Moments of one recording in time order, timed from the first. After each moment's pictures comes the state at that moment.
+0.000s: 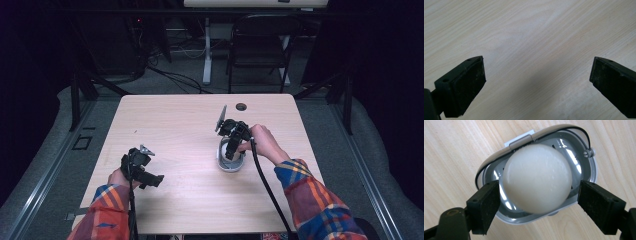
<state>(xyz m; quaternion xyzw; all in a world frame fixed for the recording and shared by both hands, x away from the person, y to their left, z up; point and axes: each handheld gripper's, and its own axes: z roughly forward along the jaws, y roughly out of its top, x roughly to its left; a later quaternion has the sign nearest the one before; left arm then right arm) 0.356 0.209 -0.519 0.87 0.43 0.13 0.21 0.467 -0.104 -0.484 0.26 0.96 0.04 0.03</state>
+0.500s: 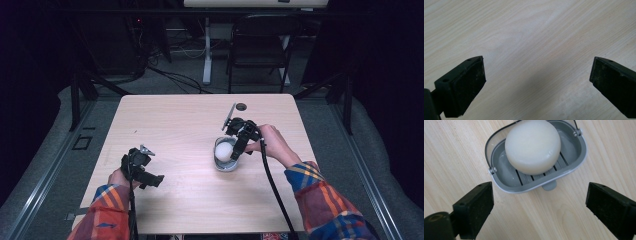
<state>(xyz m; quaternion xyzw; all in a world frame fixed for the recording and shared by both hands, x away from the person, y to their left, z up) 0.356 0.208 -0.519 0.87 0.43 0.13 0.21 0.448 -0.127 -0.459 0.25 0.96 0.08 0.04</state>
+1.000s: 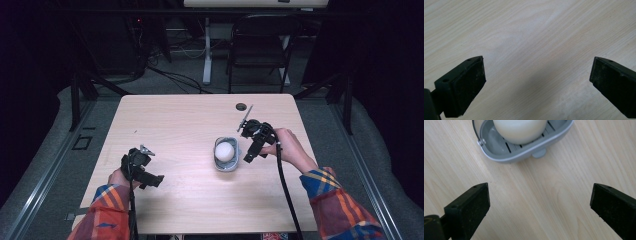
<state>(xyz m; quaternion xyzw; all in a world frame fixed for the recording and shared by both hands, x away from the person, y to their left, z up) 0.355 0.209 -0.519 0.87 0.43 0.13 0.21 0.434 -0.170 -0.458 0.28 0.96 0.09 0.05</state>
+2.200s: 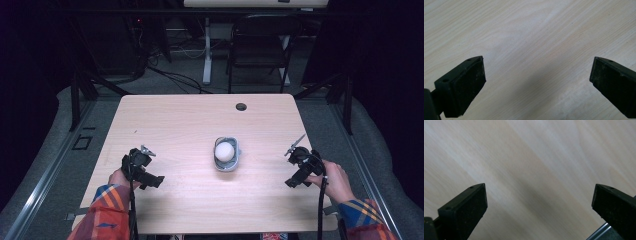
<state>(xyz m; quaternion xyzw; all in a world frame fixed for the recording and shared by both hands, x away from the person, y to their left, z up) 0.355 0.207 -0.519 0.87 0.43 0.12 0.20 0.365 -0.299 -0.511 0.38 0.92 0.08 0.07</state>
